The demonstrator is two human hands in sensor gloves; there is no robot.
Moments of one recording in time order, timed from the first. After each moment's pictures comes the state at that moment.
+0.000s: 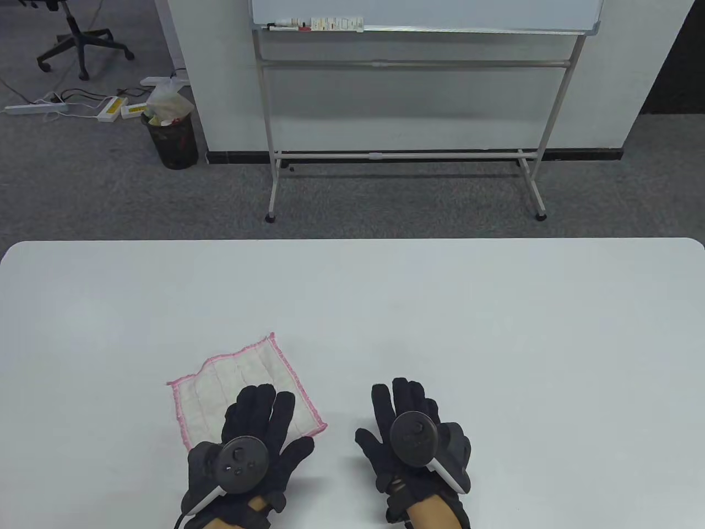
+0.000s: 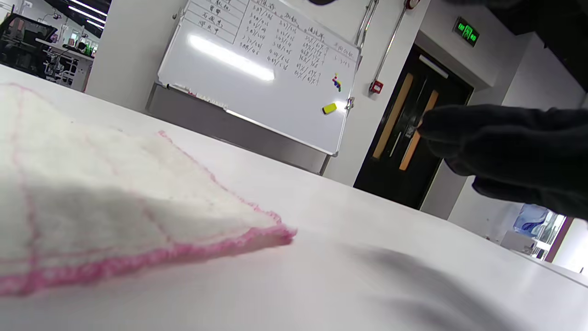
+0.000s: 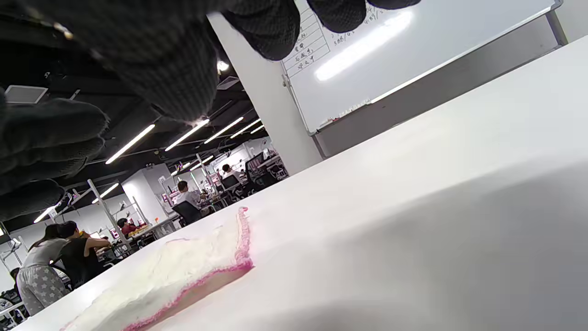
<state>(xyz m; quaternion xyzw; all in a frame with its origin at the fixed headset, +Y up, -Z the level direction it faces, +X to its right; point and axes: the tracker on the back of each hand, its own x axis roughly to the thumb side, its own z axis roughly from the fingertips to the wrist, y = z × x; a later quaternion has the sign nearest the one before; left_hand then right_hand) -0.196 -0.712 -0.270 0.03 -0.16 0.18 0.97 0.074 -0.732 -0.296 0.08 -0.01 0.96 0.25</state>
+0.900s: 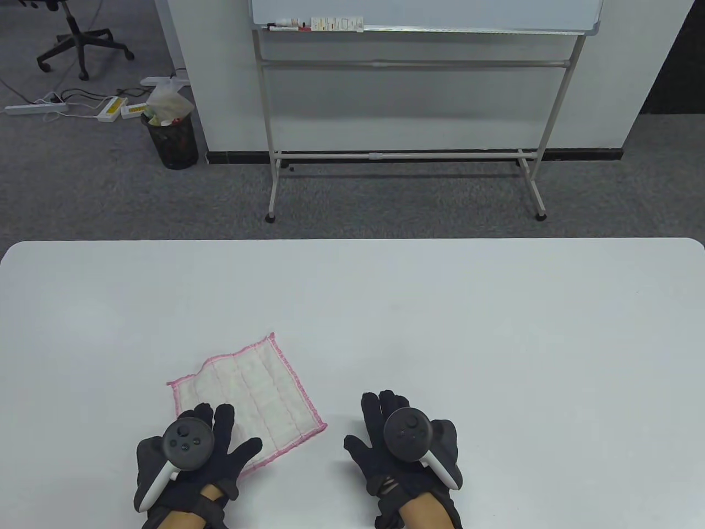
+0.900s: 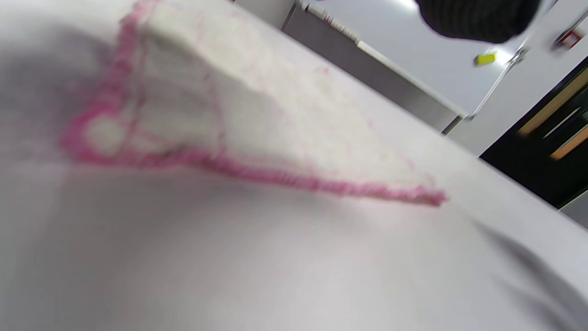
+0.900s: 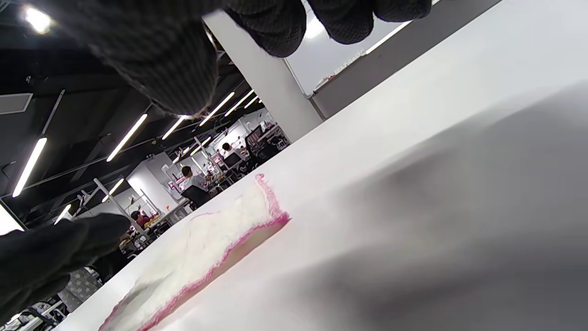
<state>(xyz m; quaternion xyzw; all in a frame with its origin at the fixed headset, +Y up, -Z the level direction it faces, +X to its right) -0.279 -0.749 -0.277 -0.17 0.03 0.23 0.96 0.059 -0.744 -0.298 0.09 0.07 0.95 0.30</state>
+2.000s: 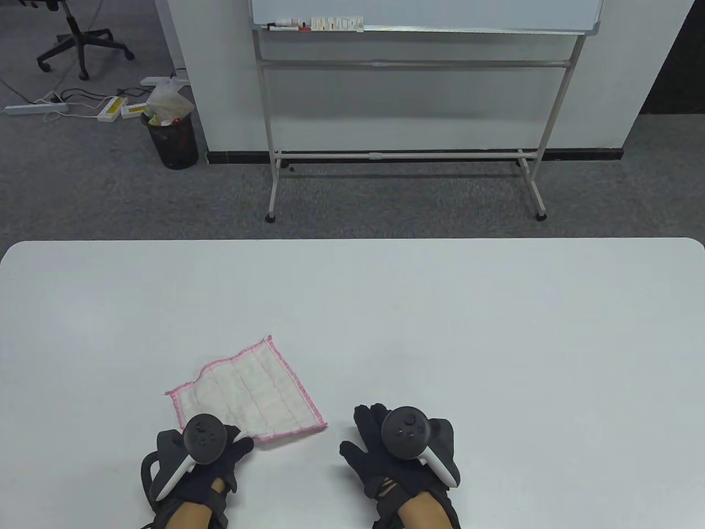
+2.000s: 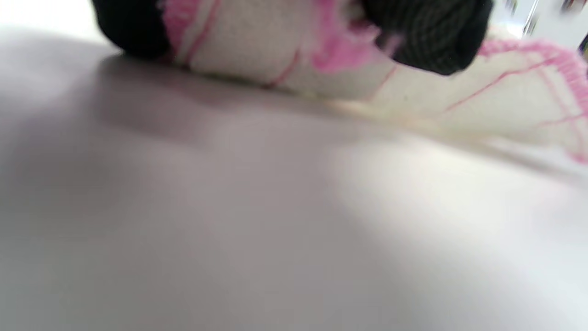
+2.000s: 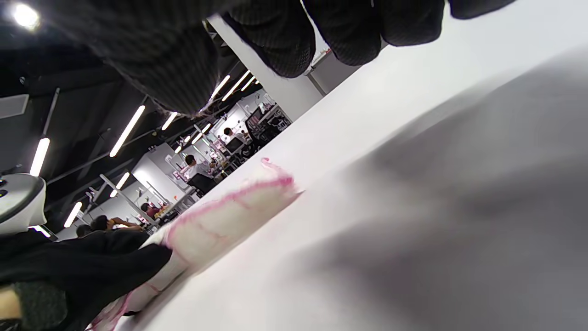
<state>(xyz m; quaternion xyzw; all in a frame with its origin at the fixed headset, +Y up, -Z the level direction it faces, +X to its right) -0.279 -0.767 -0.299 -0.06 0.03 0.18 0.98 0.057 -0.750 -0.298 0.10 0.10 0.93 0.34</state>
